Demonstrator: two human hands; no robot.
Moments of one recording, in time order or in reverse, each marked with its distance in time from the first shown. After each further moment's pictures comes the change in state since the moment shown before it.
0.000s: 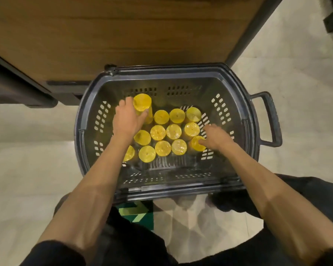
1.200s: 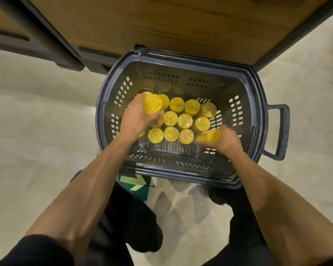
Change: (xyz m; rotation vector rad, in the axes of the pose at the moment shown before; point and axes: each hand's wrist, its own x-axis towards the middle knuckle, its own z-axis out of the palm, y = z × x) left_hand -0.065 0.008 -0.032 -0.168 -0.025 -0.148; right_hand -0.030 0.008 -0.009 0.232 0.045 0.041
